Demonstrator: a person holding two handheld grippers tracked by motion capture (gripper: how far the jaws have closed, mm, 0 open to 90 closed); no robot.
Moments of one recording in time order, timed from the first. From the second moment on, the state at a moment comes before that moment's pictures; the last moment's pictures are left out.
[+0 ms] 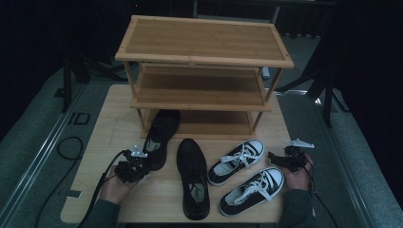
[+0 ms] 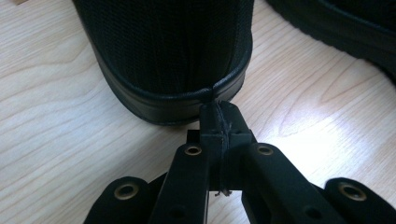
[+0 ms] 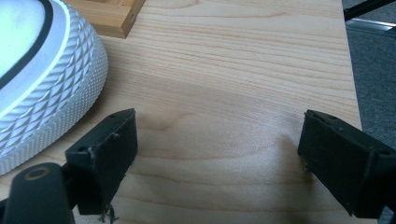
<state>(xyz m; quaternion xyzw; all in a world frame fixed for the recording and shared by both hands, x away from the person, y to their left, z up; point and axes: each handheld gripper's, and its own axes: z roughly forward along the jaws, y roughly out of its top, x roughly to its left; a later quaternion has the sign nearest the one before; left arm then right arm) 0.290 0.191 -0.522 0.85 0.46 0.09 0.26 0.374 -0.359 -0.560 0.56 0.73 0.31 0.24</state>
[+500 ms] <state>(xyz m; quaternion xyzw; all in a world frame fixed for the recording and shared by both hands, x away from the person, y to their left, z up) 0.308 0.169 -0.517 0.84 0.44 0.09 0.29 0.374 -0.359 -0.560 0.56 0.73 0.31 0.24</state>
